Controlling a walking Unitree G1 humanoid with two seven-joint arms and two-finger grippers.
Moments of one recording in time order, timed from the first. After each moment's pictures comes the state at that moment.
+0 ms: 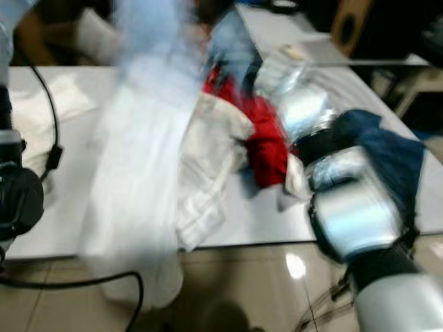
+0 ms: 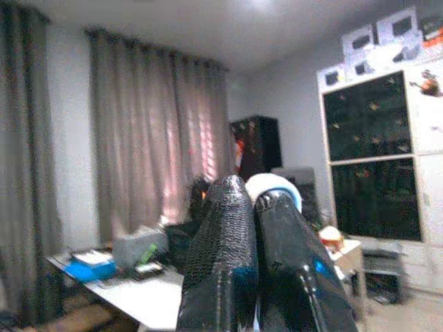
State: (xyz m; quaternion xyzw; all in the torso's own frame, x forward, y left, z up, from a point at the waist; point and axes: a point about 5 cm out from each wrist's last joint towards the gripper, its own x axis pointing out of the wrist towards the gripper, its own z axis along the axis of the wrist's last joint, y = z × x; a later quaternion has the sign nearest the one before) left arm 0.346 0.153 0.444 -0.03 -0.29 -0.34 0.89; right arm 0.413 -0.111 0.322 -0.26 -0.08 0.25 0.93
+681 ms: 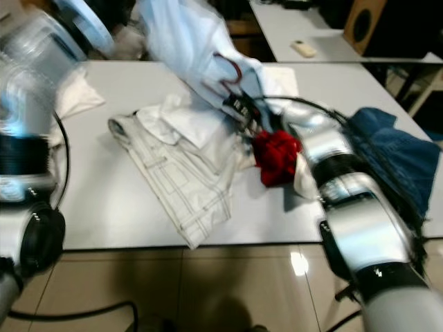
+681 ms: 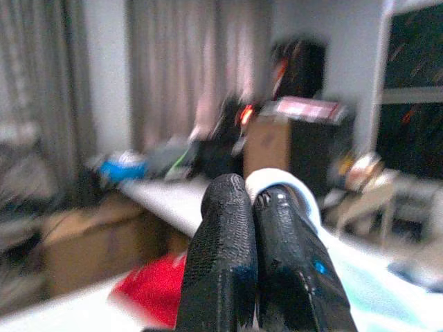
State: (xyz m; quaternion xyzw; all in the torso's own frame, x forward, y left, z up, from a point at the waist) left arm 0.371 0.129 0.348 -0.01 -0.16 -0.29 0.94; right arm 0.393 -0.149 0.228 -0.28 -0.01 0.42 0.86
